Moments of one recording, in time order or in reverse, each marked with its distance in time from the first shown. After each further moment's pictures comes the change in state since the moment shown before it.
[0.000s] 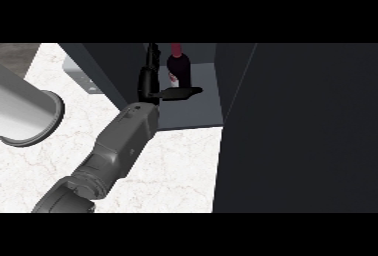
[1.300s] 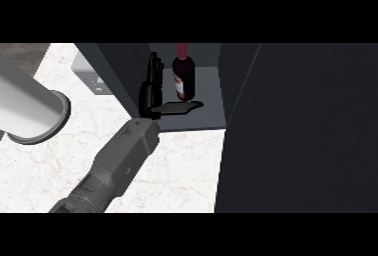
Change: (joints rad) left arm 0.199 0.002 -0.277 -0.248 0.267 -0.055 0.030; right arm -0.021 0.001 0.027 -0.004 0.015 -0.048 0.046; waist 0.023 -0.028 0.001
